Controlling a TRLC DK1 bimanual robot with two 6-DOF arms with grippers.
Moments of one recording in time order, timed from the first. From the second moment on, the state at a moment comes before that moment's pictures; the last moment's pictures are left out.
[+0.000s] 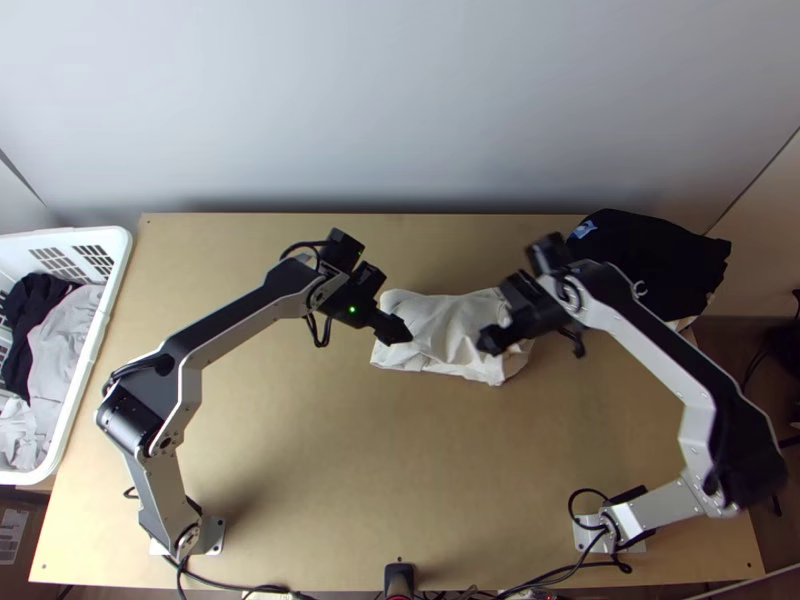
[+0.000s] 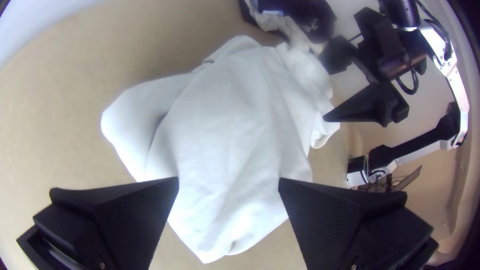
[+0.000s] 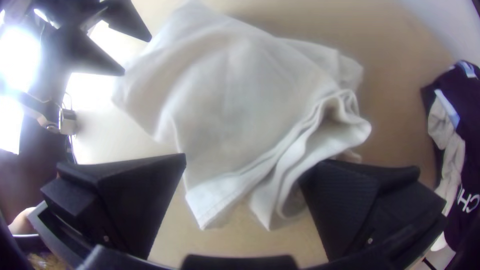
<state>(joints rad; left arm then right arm) -0.55 1.92 1.56 -0.65 0.56 -0.02 0.36 1.62 1.28 -0.89 -0.33 -0.16</state>
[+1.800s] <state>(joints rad) -0.47 1.80 1.64 -0.80 0.48 0.02 0.56 1.43 1.28 -0.85 -0.21 -0.32</state>
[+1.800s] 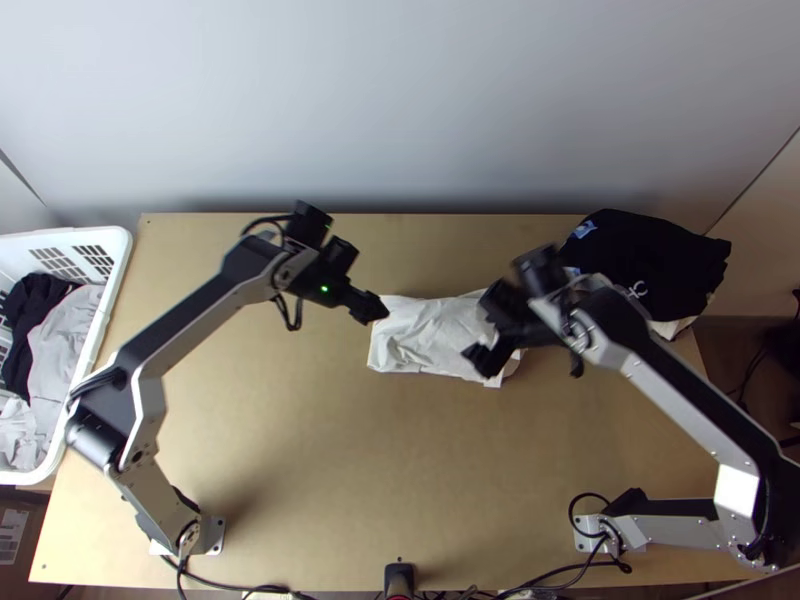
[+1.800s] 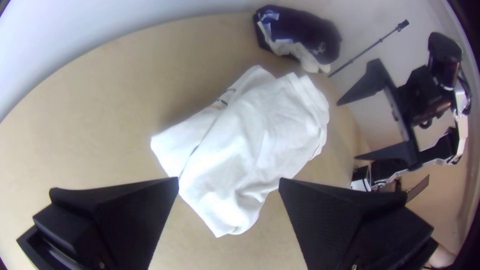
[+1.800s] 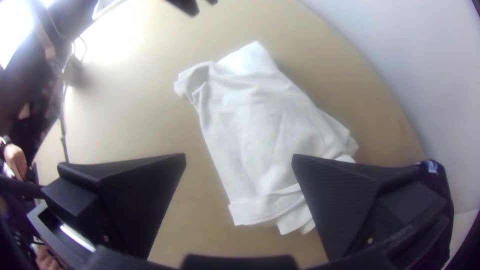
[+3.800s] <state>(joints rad) -0.31 1.56 1.46 -0.87 0.48 0.07 0.72 1.68 0.89 -0.15 0.17 -0.55</state>
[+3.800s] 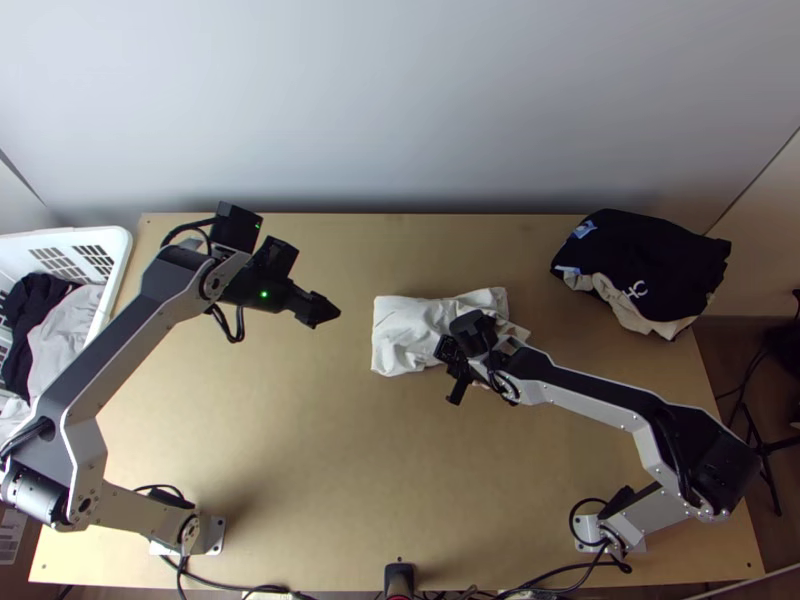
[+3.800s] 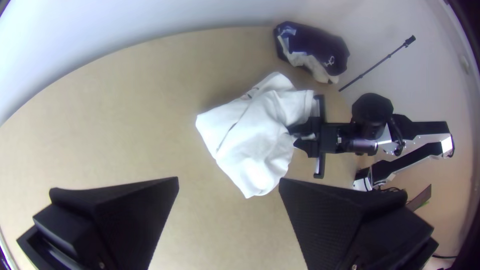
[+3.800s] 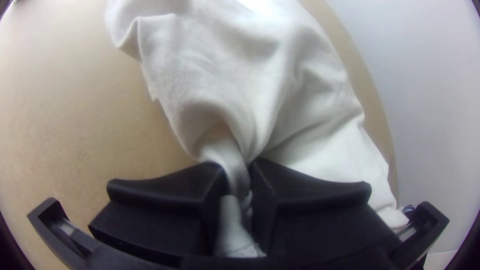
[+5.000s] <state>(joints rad) -0.04 1.21 1.19 -0.90 0.48 0.02 0.07 1.24 1.31 -0.37 -0.02 -0.42</state>
